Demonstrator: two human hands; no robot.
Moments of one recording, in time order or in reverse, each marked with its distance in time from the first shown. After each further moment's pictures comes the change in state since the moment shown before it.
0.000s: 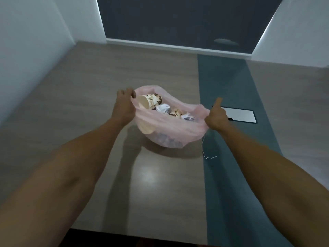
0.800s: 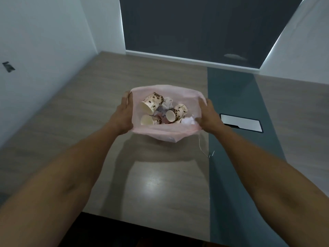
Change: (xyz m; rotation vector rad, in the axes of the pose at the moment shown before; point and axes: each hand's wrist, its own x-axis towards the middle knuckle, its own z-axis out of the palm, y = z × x) left_hand -0.054 -0.032 -0.071 0.455 -0.234 0.139; right_hand -0.037 -0.039 0.011 -0.136 -0.051 -0.528
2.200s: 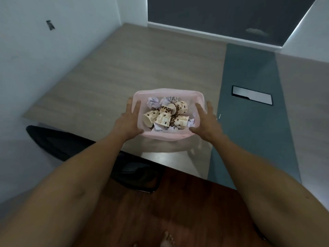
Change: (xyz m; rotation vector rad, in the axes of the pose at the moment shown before) left_hand -0.246 0.028 0.046 0.101 -0.101 -0.227; right_hand -0.203 -0.012 0.088 -0.107 -0.075 -0.033
